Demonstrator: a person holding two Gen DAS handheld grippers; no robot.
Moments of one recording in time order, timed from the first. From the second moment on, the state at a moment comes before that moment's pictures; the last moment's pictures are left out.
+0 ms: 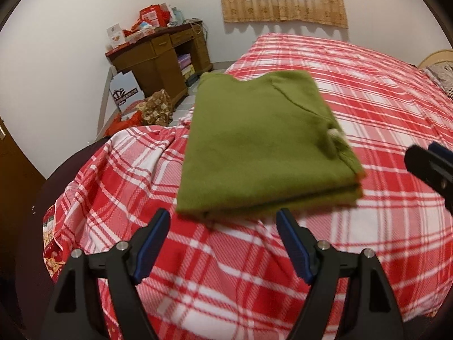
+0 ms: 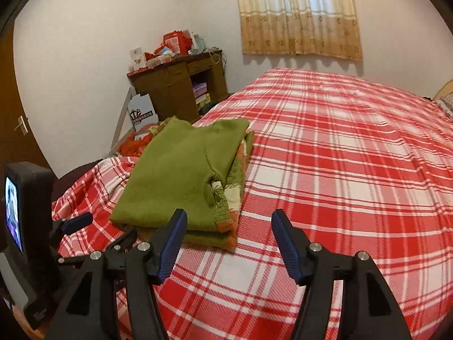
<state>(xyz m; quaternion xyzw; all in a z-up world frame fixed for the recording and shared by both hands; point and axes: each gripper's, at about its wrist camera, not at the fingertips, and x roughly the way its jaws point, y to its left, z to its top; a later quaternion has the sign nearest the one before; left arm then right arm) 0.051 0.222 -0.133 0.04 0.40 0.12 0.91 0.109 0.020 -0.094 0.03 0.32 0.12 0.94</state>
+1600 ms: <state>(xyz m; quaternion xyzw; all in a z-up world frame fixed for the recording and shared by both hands) -0.044 0.204 -0.007 0.04 0.19 0.13 0.97 -0.015 0.008 0.023 0.02 0.10 0.09 0.99</state>
